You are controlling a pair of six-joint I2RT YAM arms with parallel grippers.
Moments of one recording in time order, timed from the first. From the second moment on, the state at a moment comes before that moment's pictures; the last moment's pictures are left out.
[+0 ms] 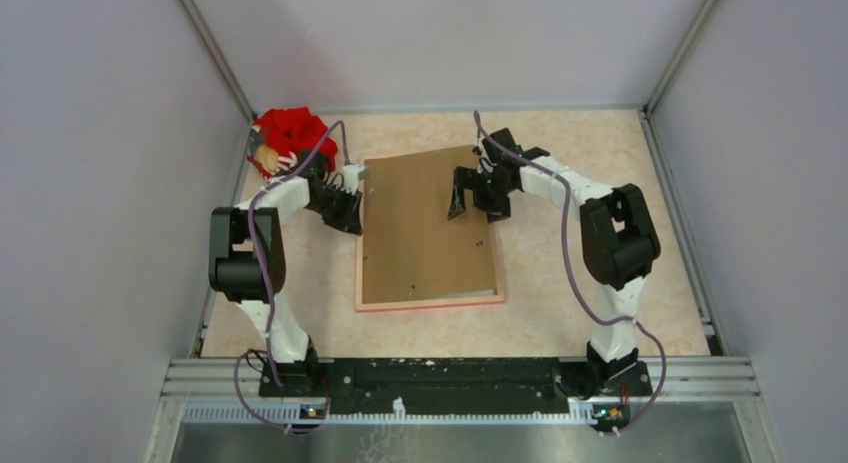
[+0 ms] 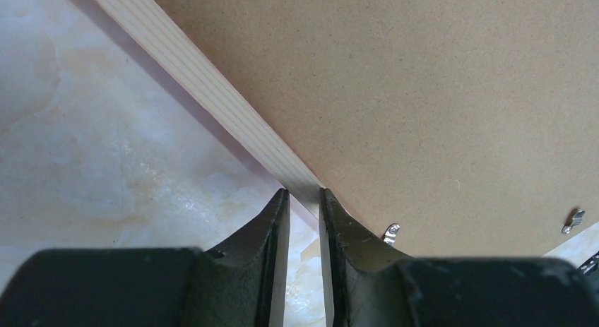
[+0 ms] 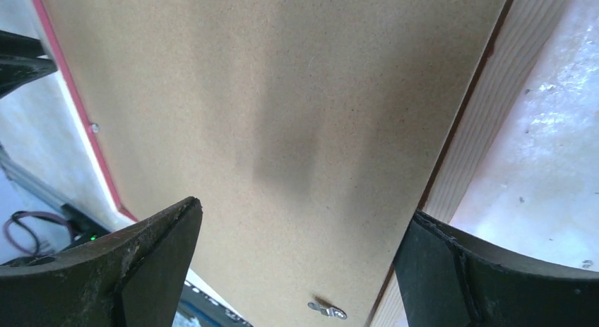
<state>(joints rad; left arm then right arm) -0.03 1.81 1.18 -0.61 0.52 0.40 0.47 1.96 1.47 -0.61 -0.38 0.46</state>
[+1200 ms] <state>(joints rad) -0.01 1.78 1.19 -0.69 0.60 0.41 0.66 1.55 1.22 -0.31 0.09 0.55</state>
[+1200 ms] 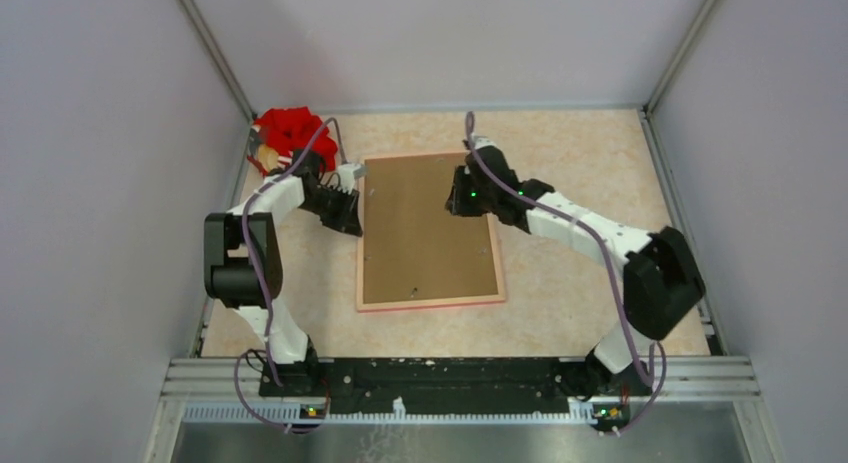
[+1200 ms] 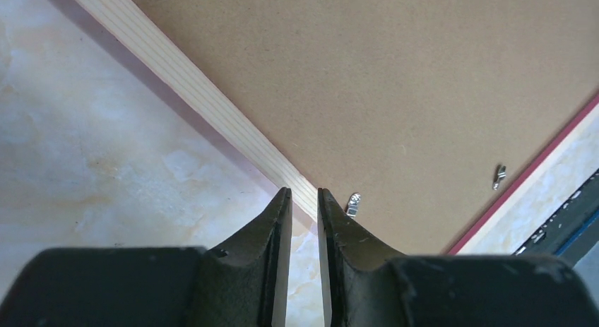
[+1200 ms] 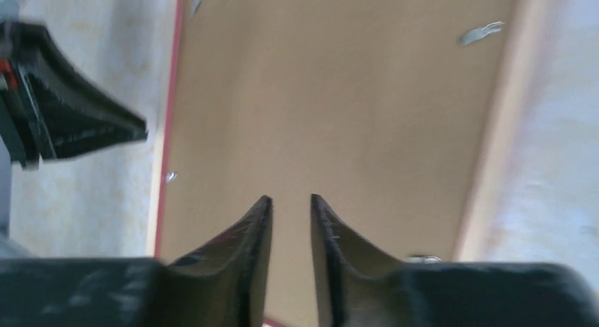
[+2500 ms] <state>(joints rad) 0.06 1.86 1.19 -0.67 0.69 0.39 0.97 2.19 1.46 0.05 -0.24 0.77</state>
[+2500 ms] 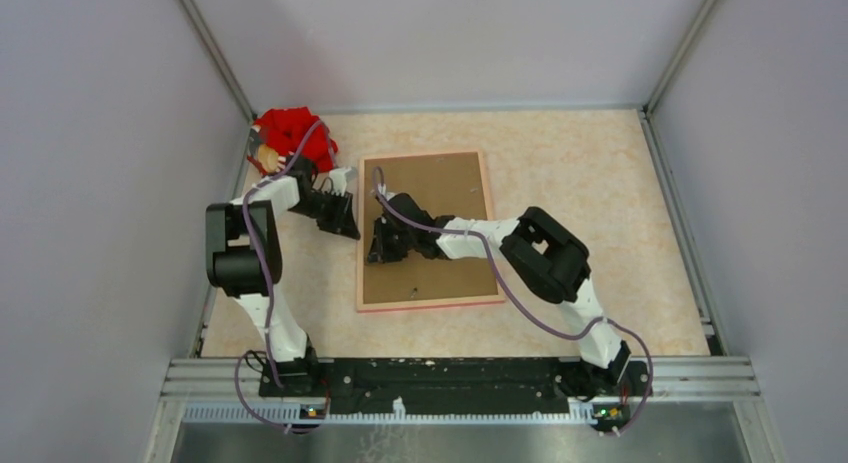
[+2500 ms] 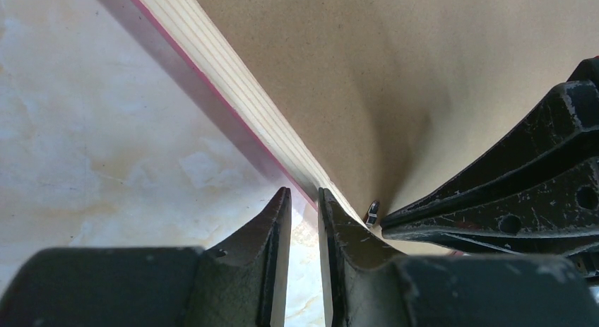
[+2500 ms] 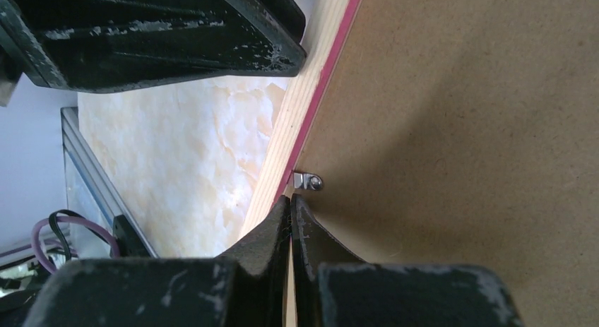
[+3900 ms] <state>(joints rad) 0.07 2.08 1.47 -0.68 0.73 0.28 0.68 2.26 1.77 0.00 -0.31 0.70</state>
